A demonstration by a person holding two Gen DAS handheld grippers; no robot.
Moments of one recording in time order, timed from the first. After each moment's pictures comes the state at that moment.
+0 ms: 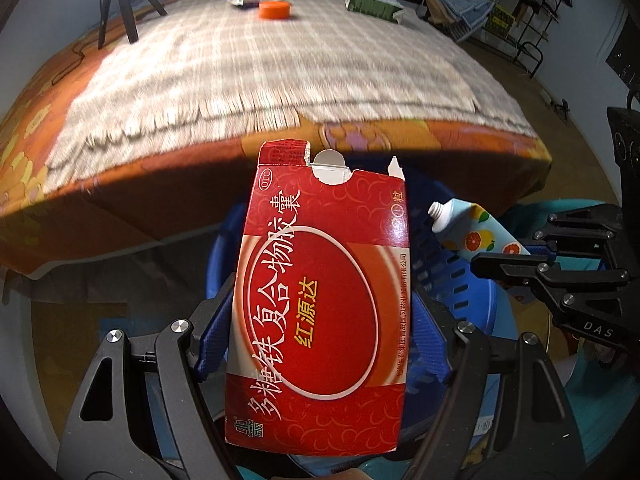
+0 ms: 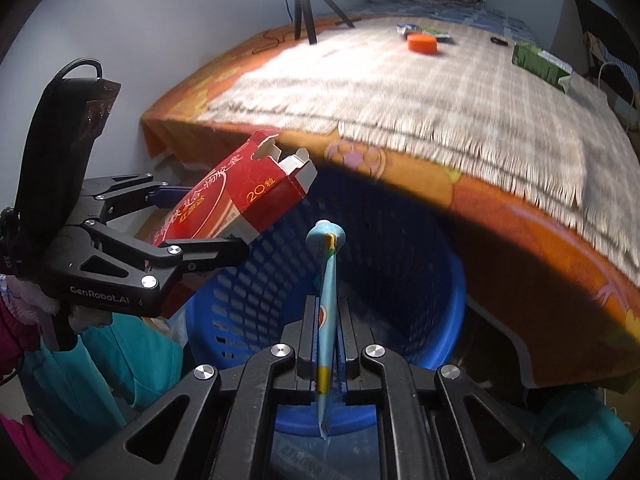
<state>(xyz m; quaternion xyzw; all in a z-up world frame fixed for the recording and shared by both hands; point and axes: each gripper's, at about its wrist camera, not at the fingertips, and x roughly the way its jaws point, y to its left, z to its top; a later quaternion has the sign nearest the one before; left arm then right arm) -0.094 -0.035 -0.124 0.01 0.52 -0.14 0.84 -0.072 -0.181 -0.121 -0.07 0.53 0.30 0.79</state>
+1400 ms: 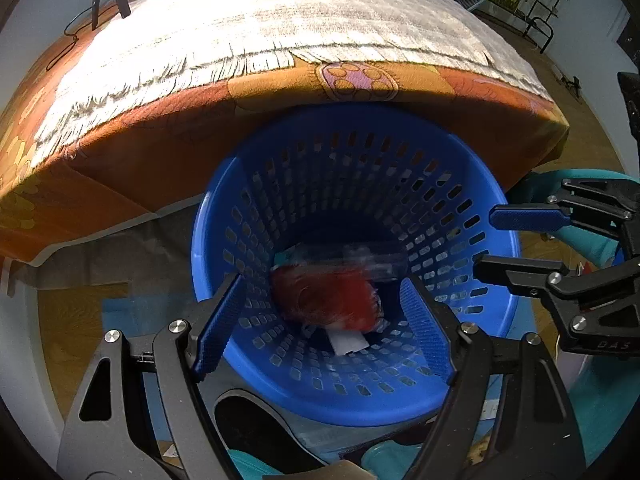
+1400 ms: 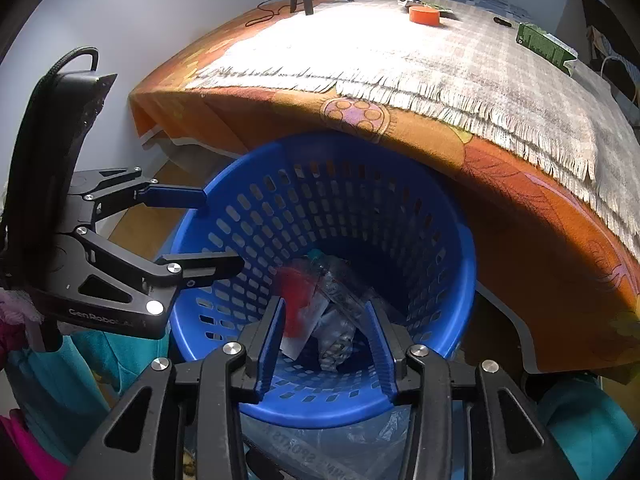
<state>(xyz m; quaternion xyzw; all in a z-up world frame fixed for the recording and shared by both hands) -0.099 -0.046 -0.153 0.03 0.56 -0.13 0.82 -0.073 -0.174 -0.142 -0.09 0.55 0.29 0.78</state>
